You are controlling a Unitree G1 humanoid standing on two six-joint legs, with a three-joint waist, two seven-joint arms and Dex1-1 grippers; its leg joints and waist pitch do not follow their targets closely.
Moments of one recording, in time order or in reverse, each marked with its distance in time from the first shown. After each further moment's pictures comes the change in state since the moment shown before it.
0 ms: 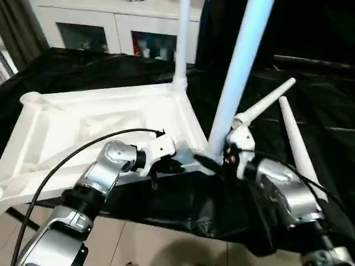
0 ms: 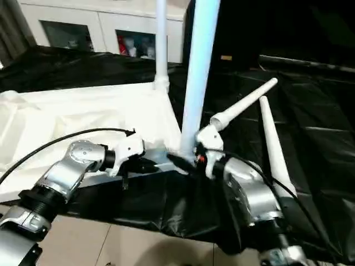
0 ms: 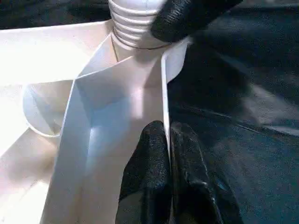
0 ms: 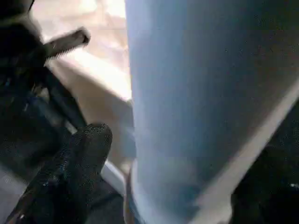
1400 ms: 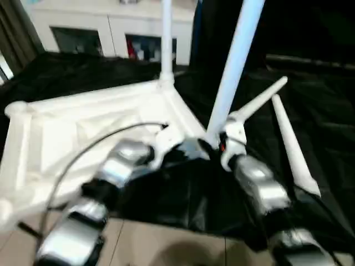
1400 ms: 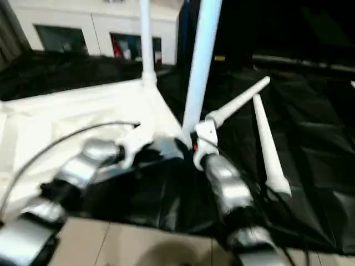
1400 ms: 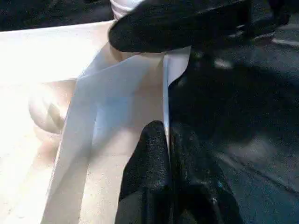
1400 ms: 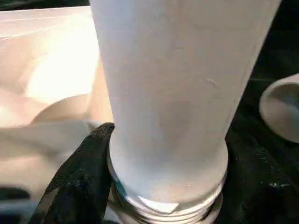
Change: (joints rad) left arm -0.117 -0.170 0.030 0.188 0.063 0.090 0.328; right arm -0.199 0.290 -0.132 0.417 -0.061 -0.069 -0.598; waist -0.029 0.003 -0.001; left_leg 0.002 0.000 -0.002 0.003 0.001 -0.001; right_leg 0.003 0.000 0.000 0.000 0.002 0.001
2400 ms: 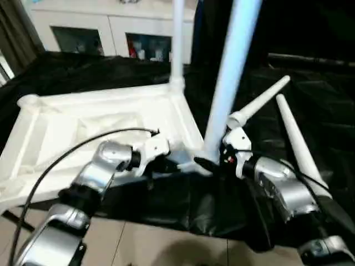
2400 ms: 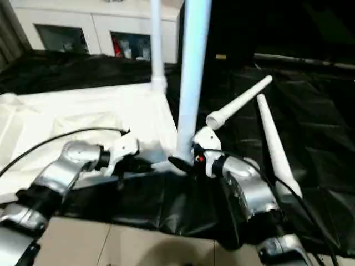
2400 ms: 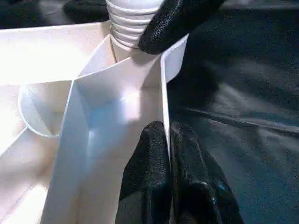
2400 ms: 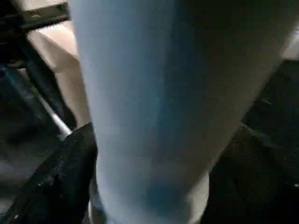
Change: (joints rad) left arm 0.119 0.184 -0.004 -0.147 -0.095 -0.147 -0.420; right arm 0.143 -0.291 0.151 -0.314 0.029 0.013 0.641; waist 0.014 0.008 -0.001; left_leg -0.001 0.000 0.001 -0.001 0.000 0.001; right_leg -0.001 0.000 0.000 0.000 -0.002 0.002
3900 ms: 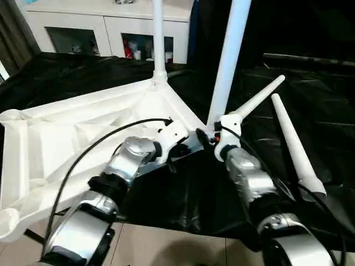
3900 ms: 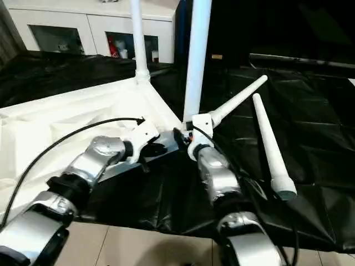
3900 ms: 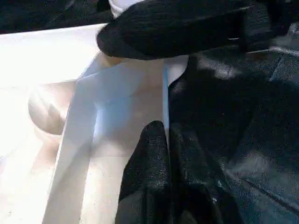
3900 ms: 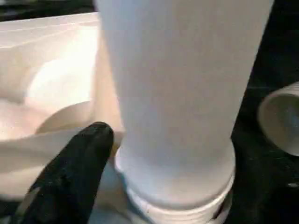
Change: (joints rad) left arm -0.144 -0.170 0.027 0.207 0.088 0.102 0.421; right arm -0.196 0.289 -0.178 0.395 -0.024 -0.072 -0.565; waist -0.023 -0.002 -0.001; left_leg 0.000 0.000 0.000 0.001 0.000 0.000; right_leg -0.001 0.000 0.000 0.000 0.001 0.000
